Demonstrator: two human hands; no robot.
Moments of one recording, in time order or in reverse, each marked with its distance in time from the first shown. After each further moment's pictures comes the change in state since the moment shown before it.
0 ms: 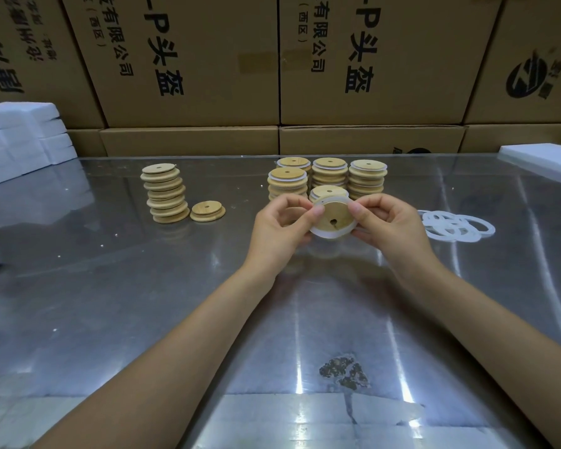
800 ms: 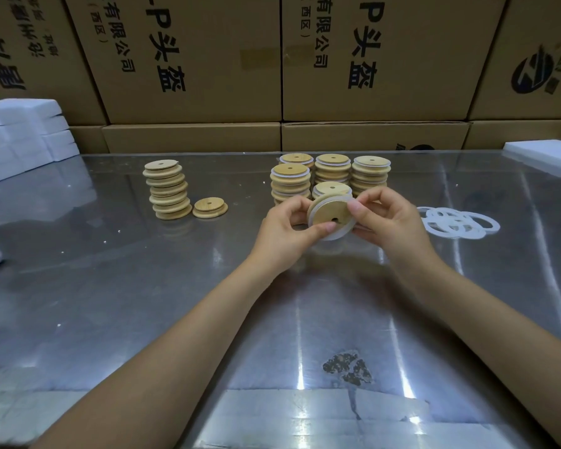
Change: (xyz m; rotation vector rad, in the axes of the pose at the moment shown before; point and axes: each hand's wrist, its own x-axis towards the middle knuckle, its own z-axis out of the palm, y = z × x) left_hand 0.005 -0.008 -0.004 0.190 -0.135 0.050; right_hand -0.001 0.002 0.001 0.031 -0.076 -0.064
